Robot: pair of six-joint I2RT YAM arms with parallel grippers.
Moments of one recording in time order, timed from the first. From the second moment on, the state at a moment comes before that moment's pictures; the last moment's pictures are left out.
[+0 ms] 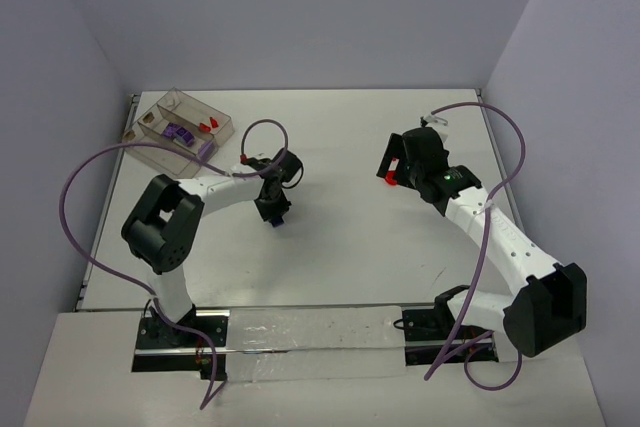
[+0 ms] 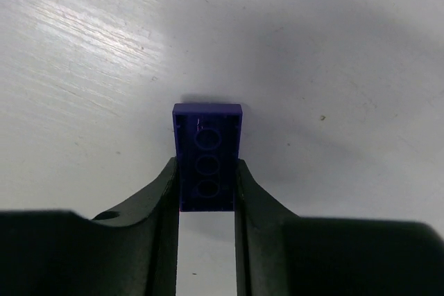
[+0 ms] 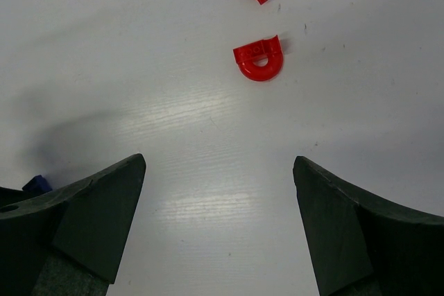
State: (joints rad) left arm -0.68 1.83 1.18 -0.68 -0.32 -1.08; right arm 0.37 1.18 0.97 -0.51 0.29 0.58
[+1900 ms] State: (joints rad) left arm 0.11 1.90 1.68 -0.75 -0.34 -0.68; right arm 0.37 1.22 0.99 -0.53 0.31 0.57
